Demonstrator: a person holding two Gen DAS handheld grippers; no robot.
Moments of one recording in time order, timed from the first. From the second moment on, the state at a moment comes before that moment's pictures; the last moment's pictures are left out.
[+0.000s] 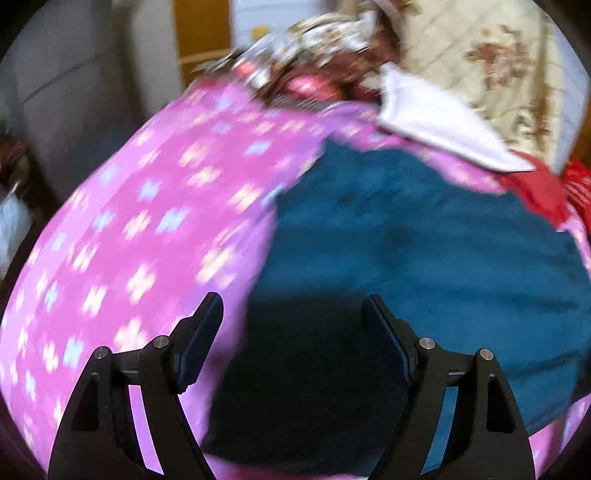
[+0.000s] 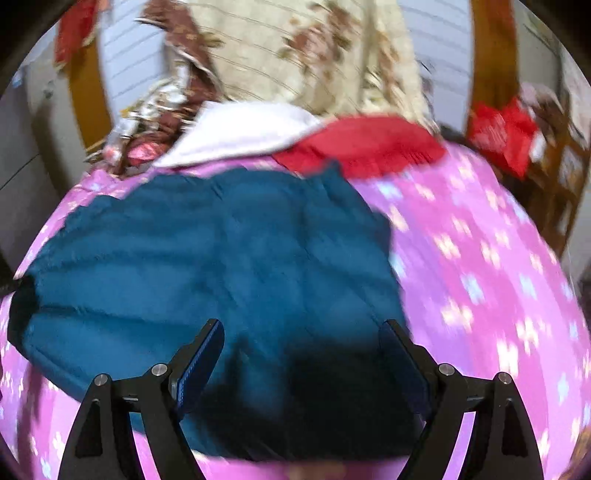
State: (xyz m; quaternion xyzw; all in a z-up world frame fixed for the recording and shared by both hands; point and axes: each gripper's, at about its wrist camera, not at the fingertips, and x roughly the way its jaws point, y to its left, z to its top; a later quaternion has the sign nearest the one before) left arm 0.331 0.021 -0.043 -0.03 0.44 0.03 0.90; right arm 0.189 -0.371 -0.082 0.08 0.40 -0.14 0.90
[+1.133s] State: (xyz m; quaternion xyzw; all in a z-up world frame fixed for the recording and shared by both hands) left arm 0.339 0.014 -0.007 -0.06 0.43 0.02 0.90; right arm 0.209 -0.346 -0.044 0.12 0.37 -0.09 0.92
